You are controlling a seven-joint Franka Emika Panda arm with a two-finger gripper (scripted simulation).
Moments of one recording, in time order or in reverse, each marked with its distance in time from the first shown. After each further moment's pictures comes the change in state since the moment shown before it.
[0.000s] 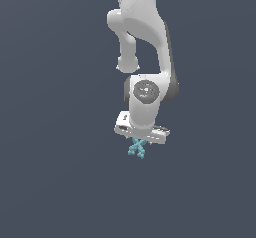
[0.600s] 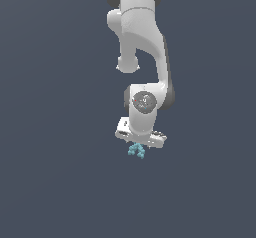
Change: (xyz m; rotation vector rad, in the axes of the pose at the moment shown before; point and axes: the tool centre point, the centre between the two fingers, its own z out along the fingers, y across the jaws) arm -0.001 0.000 0.041 0.000 0.001 0.003
